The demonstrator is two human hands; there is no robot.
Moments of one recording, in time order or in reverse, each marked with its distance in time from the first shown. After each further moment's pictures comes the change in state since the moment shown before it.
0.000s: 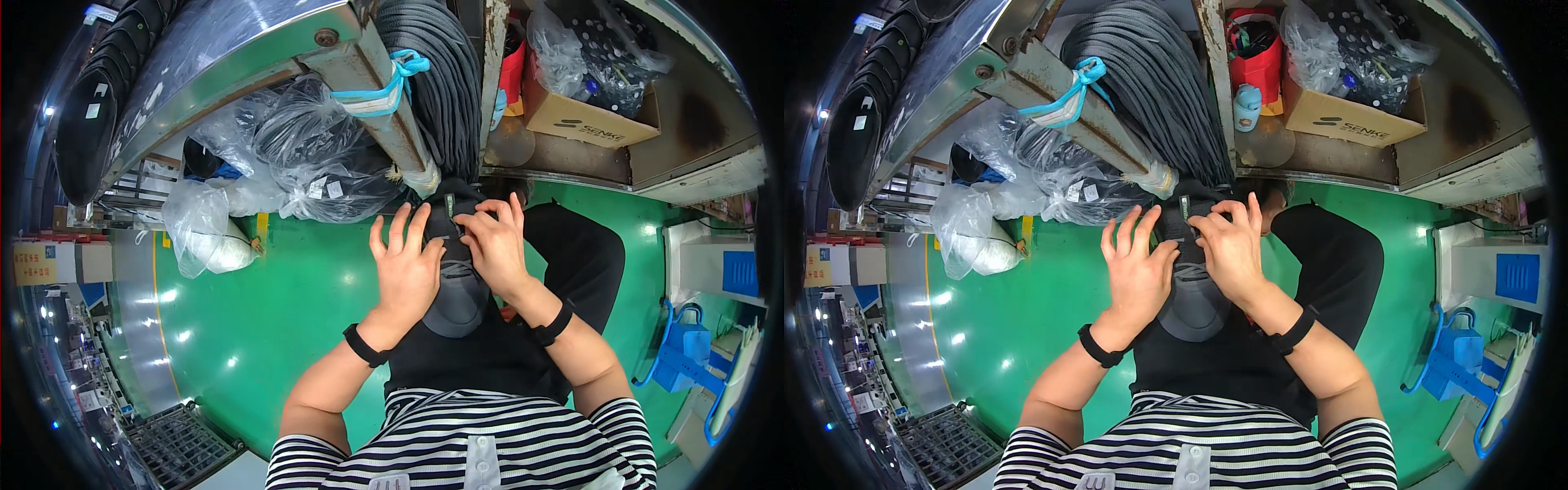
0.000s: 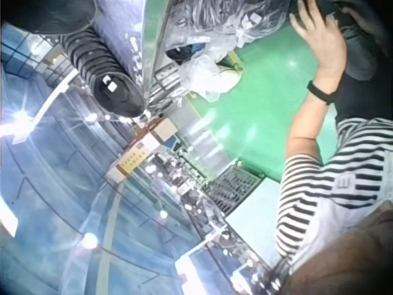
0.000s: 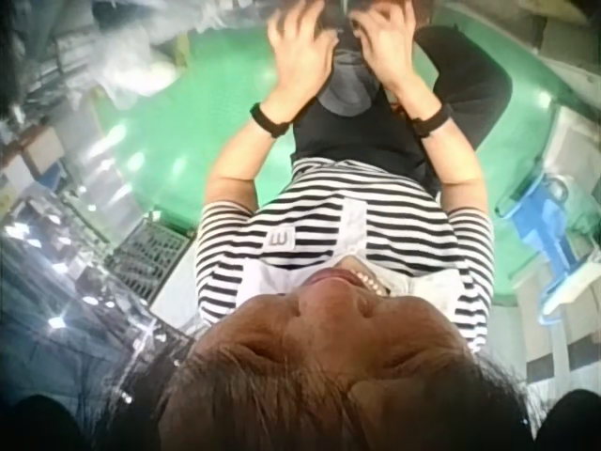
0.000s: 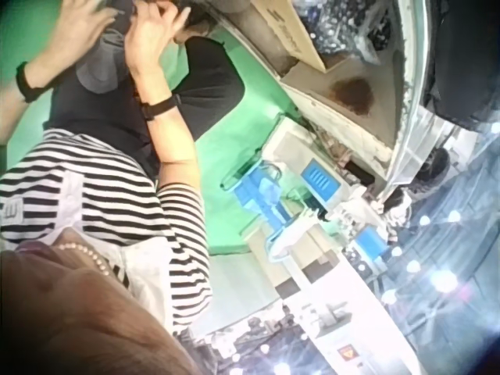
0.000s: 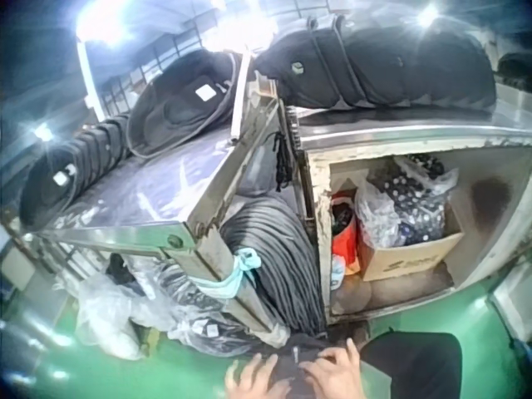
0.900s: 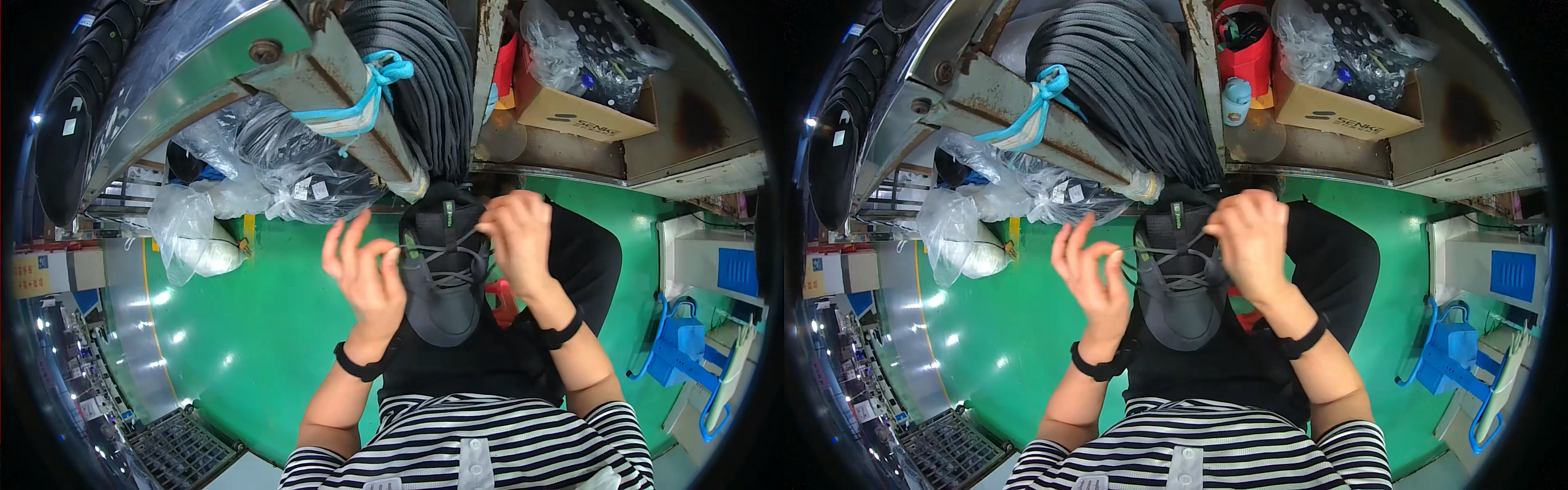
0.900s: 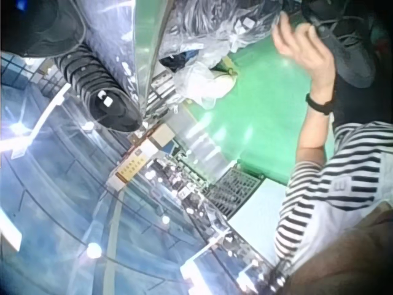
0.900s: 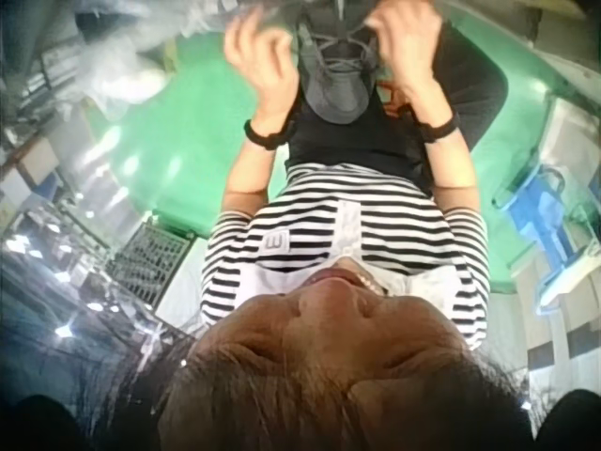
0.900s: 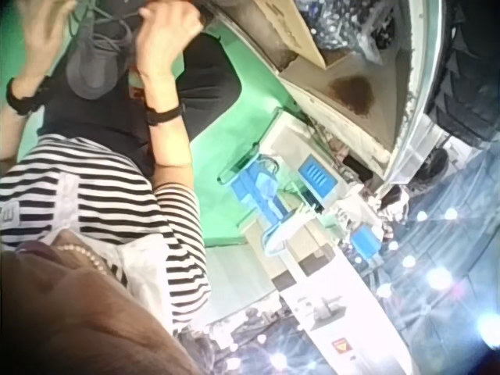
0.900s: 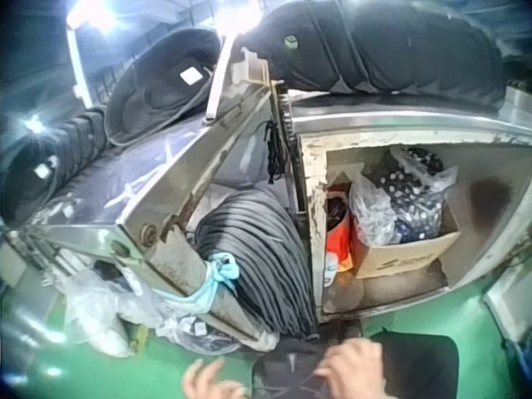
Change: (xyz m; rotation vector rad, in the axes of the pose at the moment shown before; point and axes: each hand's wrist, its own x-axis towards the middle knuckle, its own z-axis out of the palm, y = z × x) left_hand 0.000 -0.011 -0.006 -0.164 0.276 -0.275; right_hand 0.014 0.020 -0.032 -0.049 0.146 -0.016
